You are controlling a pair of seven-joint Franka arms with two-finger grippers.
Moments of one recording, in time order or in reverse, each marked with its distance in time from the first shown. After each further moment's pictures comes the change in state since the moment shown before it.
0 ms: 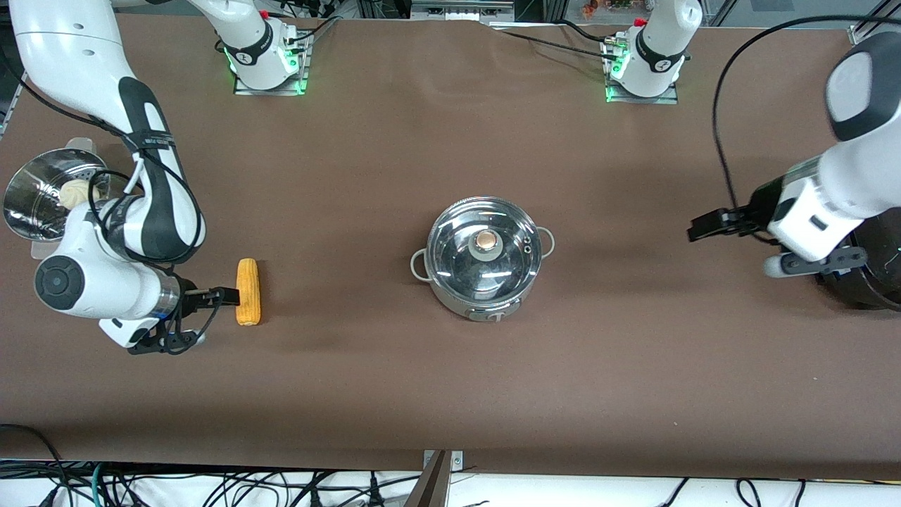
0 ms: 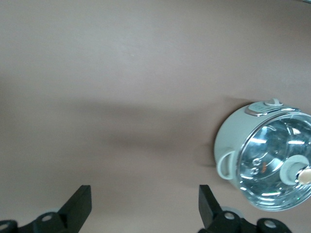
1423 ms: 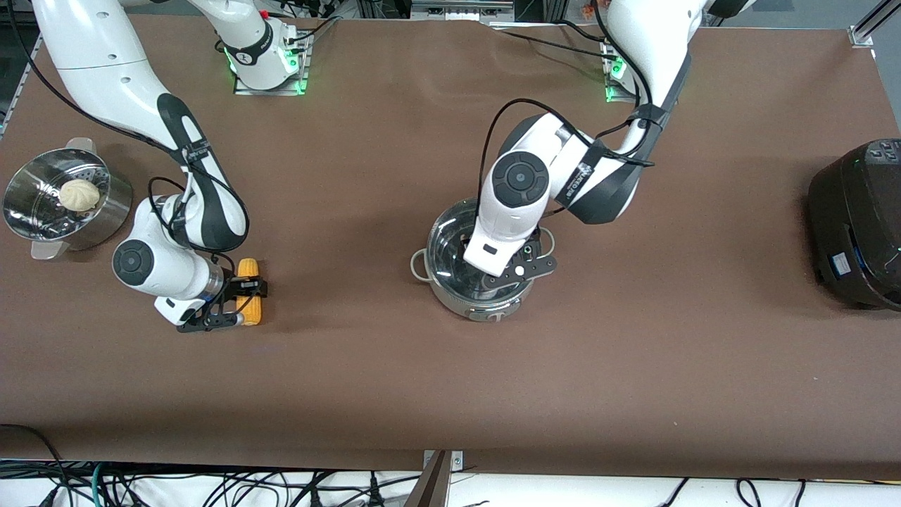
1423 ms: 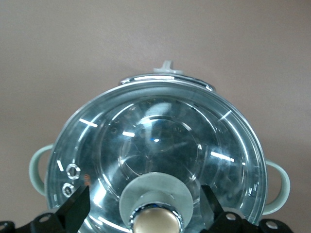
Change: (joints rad) left arm -0.419 0.429 -0.112 0.263 0.177 0.204 -0.656; right arm 0.002 -0.002 0.033 -0.264 0.003 0.296 0.021
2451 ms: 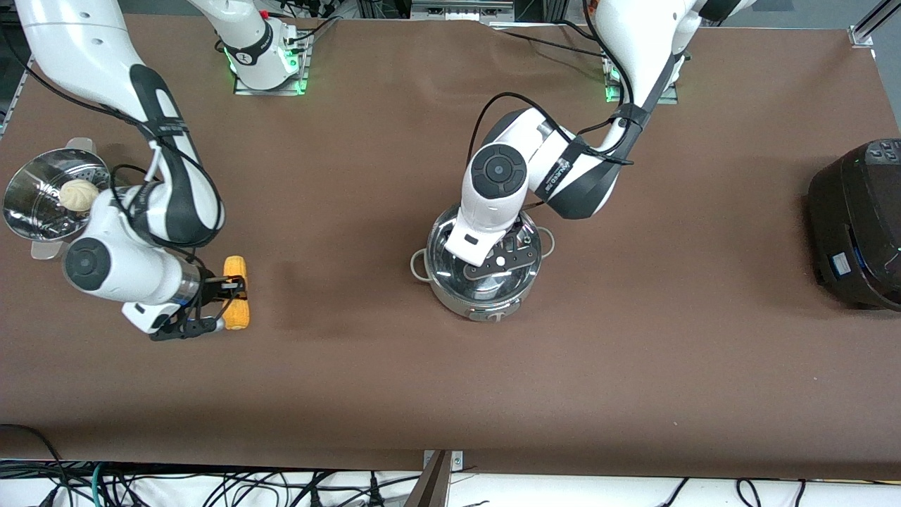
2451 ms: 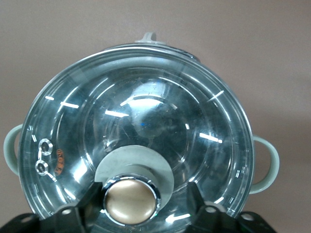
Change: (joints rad) left arm -0.009 0.009 -0.037 0.002 0.000 -0.011 -0.029; right arm -0.003 -0.073 0.006 0.205 0.000 -0.307 0.000
